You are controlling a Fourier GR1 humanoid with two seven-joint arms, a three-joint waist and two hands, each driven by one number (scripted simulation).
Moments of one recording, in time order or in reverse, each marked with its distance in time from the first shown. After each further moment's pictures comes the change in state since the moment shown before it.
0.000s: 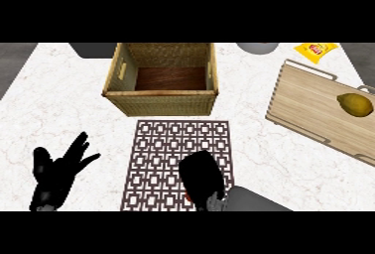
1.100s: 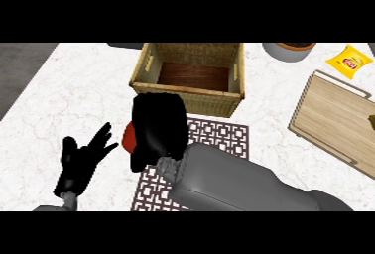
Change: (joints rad) left arm -0.092 -0.043 -0.087 0.019 -0.037 -0.026 0.018; right arm -0.424 0.162 -0.217 0.053 -0.062 -0.354 0.325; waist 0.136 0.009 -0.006
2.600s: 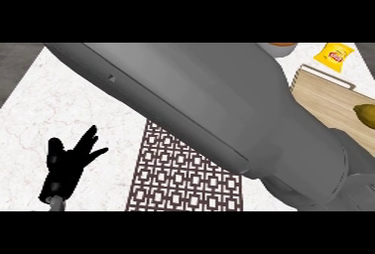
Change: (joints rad) left arm 0.035 0.033 0.050 -0.020 0.000 0.018 0.030; right arm -0.756 0.003 -0.454 0.543 0.133 -0.274 0.090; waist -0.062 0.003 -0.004
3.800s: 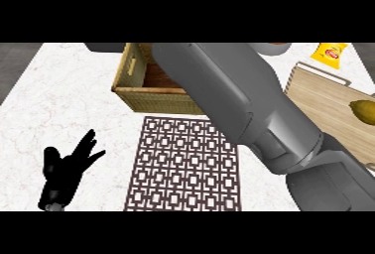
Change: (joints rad) left arm 0.048 -0.023 0.013 -0.023 -0.013 0.004 -0.046; right arm 0.137 0.004 -0.031 0.309 -0.180 -0.357 -0.160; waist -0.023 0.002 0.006
